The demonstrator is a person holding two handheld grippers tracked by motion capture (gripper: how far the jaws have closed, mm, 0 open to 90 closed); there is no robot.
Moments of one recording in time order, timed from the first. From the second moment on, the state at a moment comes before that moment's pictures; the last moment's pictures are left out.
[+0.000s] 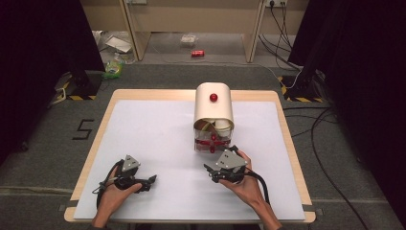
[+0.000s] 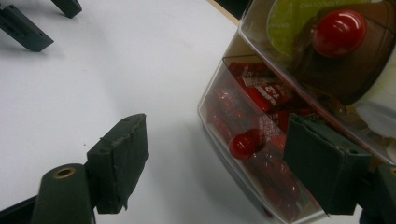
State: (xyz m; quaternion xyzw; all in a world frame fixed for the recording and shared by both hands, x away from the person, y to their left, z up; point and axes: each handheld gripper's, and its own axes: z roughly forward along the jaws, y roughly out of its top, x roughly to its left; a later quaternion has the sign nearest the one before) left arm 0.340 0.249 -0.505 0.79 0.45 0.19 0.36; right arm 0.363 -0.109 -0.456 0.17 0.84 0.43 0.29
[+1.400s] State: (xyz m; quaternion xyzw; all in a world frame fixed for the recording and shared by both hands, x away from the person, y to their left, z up) left arm 0.340 0.249 -0.505 0.79 0.45 0.19 0.36; right arm 0.374 -0.094 -0.470 0.10 0.85 0.37 0.37
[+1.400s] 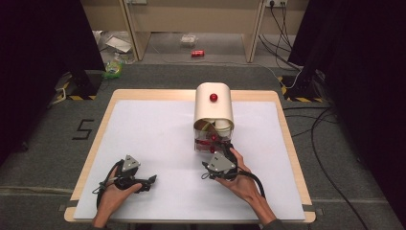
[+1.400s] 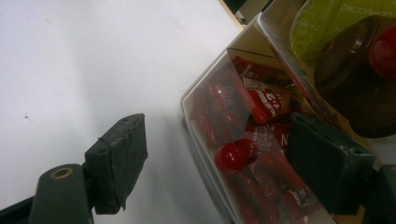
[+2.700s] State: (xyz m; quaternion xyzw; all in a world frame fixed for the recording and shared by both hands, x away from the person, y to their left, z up) left arm 0.341 0.250 -0.504 0.80 0.45 0.20 0.36; right arm 0.351 -0.110 -0.452 0.13 0.86 0.42 0.27
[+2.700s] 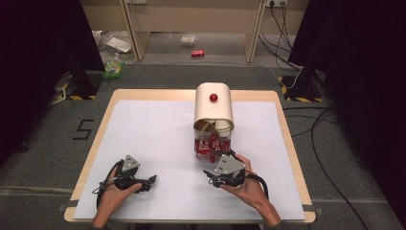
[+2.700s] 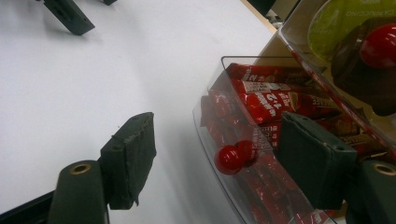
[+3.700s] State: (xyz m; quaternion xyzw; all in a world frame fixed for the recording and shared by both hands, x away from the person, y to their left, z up) left arm 0.340 0.249 -0.505 0.79 0.45 0.19 0.36; right arm 0.330 -0.122 -0.455 0.12 0.87 0.43 0.23
